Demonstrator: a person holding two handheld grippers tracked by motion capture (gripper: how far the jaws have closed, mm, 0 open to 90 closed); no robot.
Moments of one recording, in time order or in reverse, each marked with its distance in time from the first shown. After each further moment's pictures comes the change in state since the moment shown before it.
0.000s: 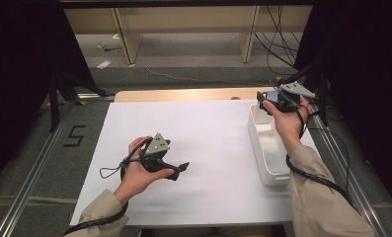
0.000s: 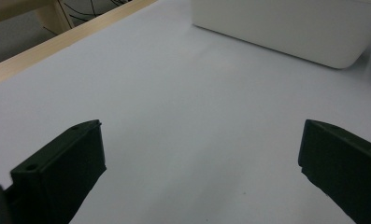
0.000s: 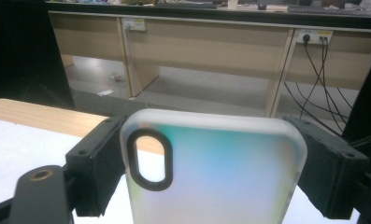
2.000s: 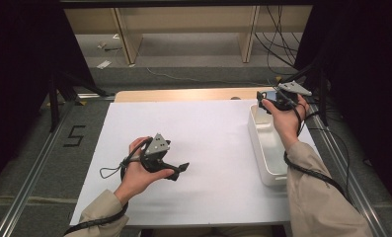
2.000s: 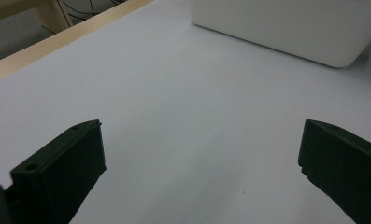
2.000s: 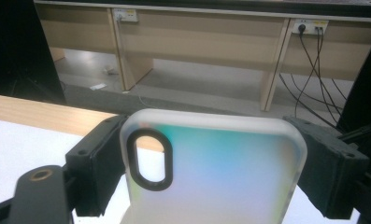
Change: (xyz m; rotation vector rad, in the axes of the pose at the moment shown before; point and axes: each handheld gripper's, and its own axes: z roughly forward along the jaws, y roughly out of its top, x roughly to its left) left arm 0.000 -0.001 0.001 0.004 -0.004 -0.002; right arm -0.008 -0.007 0.018 0.030 -0.025 0.004
